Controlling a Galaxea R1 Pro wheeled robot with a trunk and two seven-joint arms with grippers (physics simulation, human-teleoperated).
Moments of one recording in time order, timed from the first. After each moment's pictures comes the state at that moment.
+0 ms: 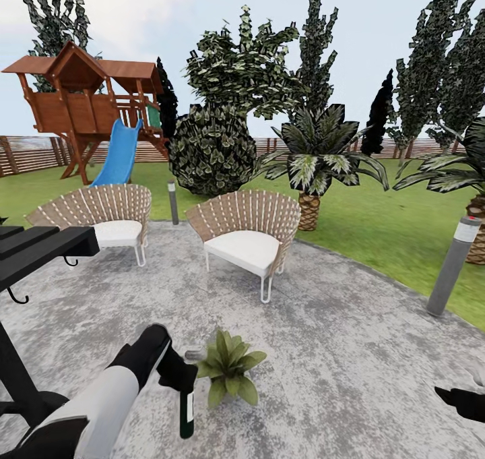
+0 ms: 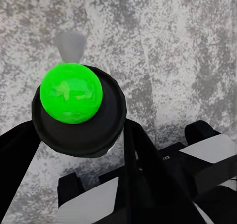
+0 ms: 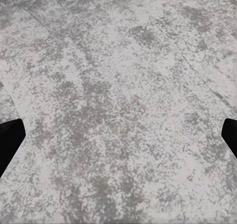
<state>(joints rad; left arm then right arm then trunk) -0.79 -0.06 0.14 -0.41 -0.53 0.99 -0.67 -0.40 -0.15 -1.04 -1.19 0.81 0.47 0.84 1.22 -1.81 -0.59</state>
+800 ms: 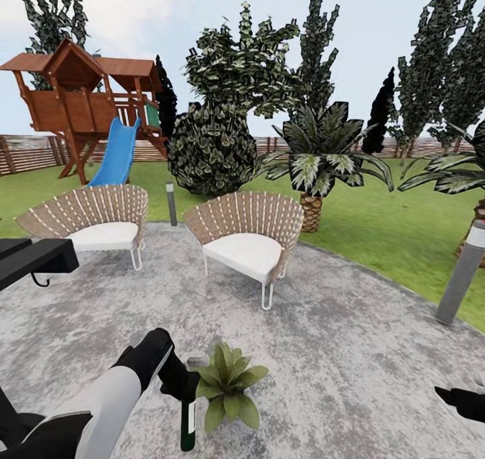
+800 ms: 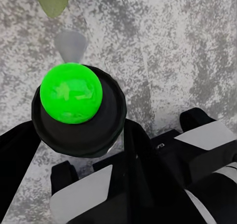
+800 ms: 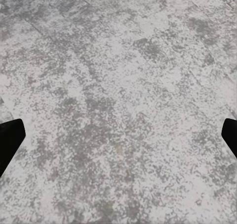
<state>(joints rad) -0.80 -0.07 0.14 -0.33 -0.53 0.99 -0.67 -0.40 -0.15 -1.04 -1.19 0.81 0.46 0.84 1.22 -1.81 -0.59</state>
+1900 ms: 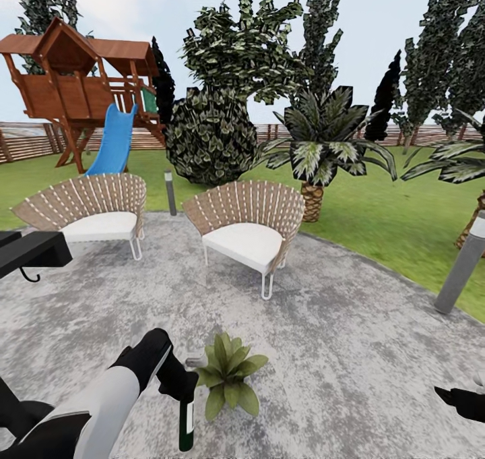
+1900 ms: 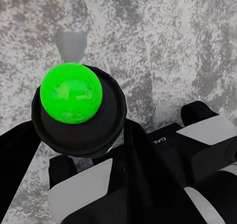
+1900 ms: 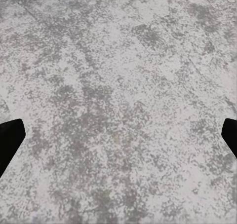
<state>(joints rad) -0.80 -0.06 0.14 -0.33 -0.53 0.99 -0.66 -0.40 -0.15 -1.04 -1.19 0.81 0.46 0.84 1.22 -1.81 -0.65</state>
